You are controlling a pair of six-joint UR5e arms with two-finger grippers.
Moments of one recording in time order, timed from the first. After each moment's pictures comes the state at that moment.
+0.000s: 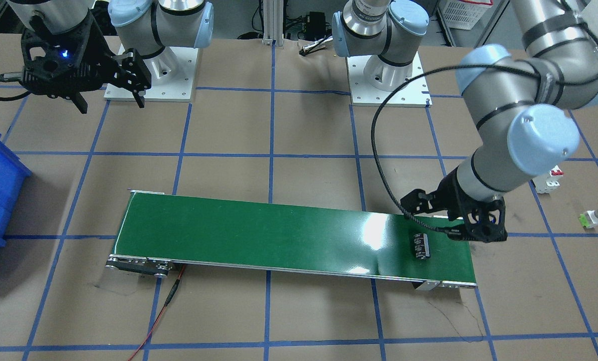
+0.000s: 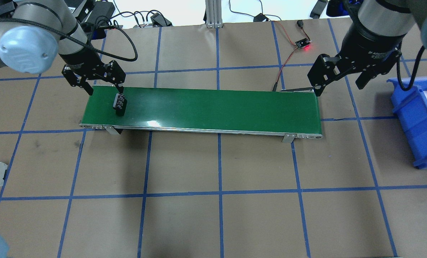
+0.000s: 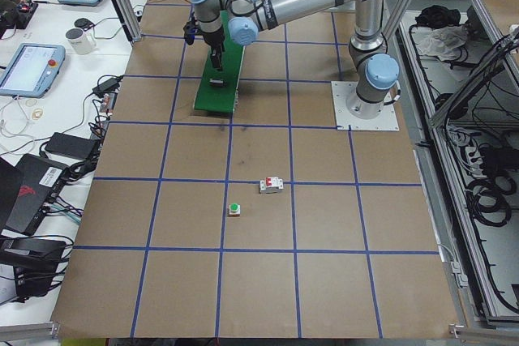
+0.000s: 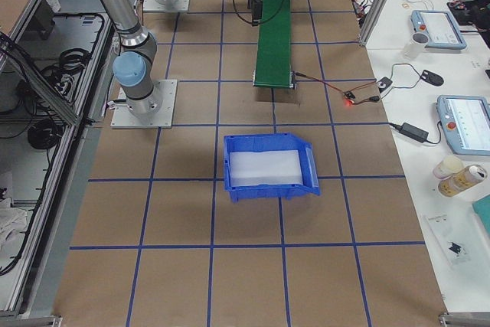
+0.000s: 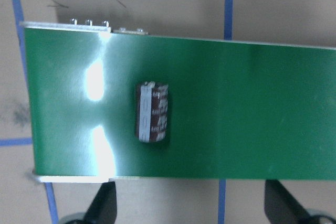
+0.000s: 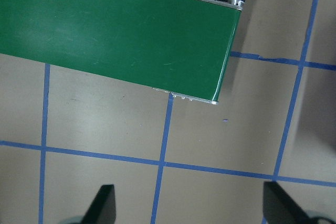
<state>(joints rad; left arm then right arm) -1.43 -1.84 -1.58 -1.40 1.53 0.15 1.53 -1.64 1.59 -1.48 -1.57 -0.18</state>
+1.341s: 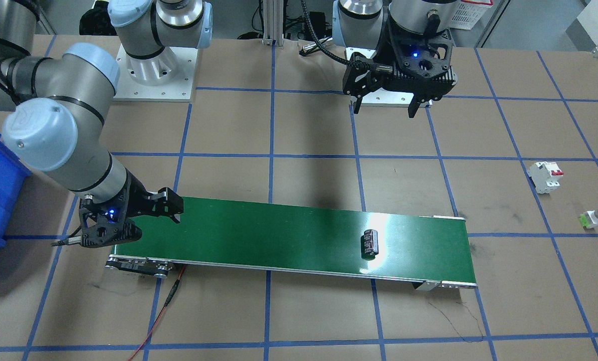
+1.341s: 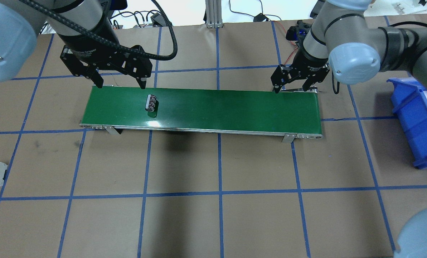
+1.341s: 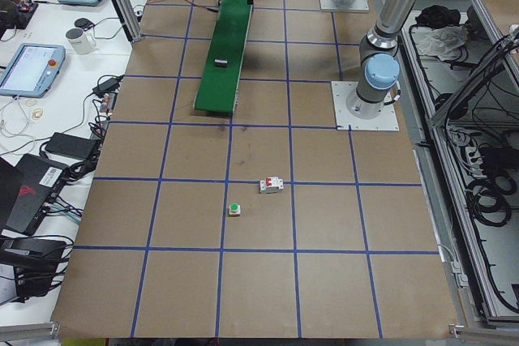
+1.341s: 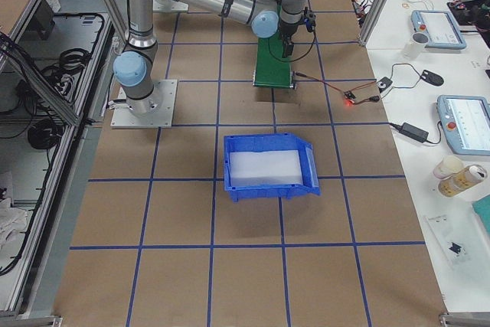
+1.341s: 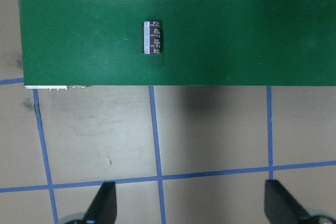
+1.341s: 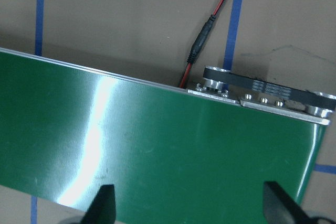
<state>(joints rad) -1.69 -1.56 -1.48 -1.65 1.58 -0.04 1.53 -1.28 1.68 -1.95 -1.41 -0.17</state>
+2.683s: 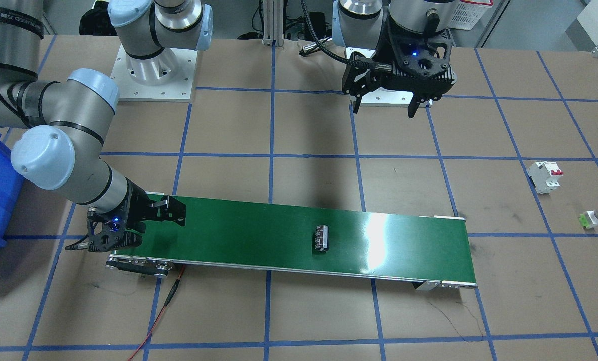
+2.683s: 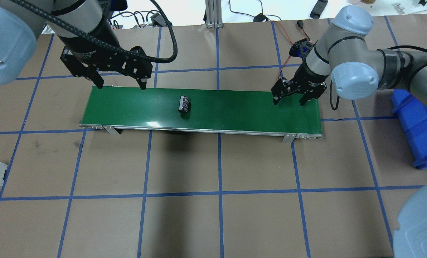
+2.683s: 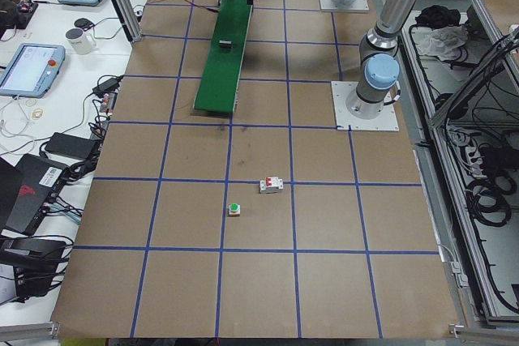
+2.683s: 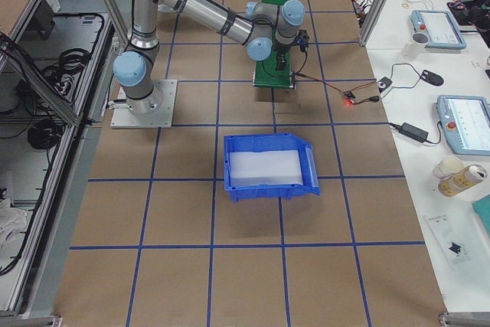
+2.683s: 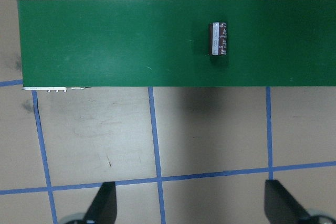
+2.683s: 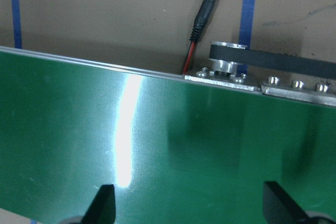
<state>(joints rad) -1.69 -1.56 -1.49 -1.64 1.58 -0.04 1.48 -1.25 1.77 -2.02 -1.32 -0.17</state>
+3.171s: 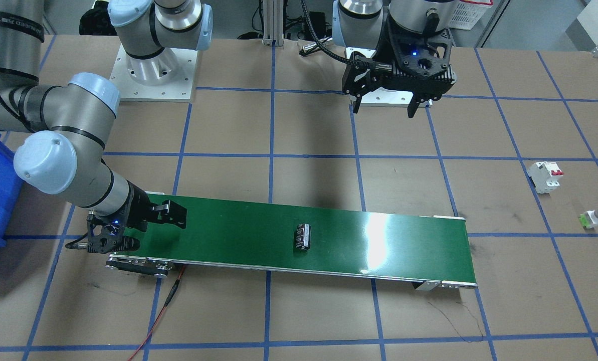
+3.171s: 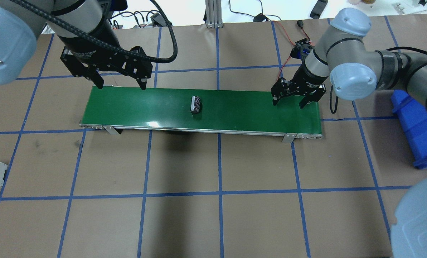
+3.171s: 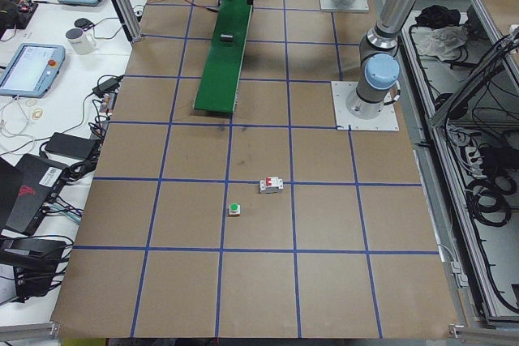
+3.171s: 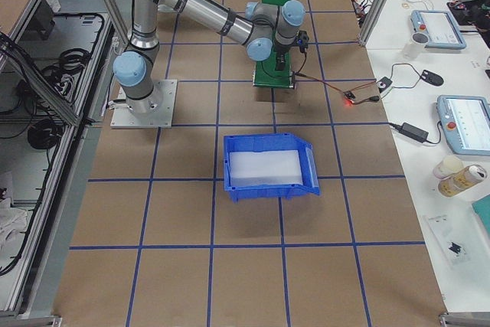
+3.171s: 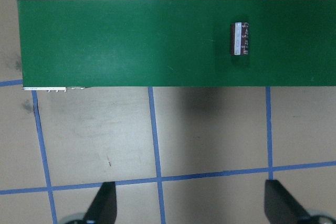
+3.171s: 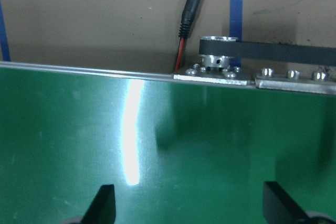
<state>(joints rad) -1.69 -1.56 -1.49 -1.64 1.58 -0.04 1.48 -1.23 1.77 -2.02 -1.32 -0.08</state>
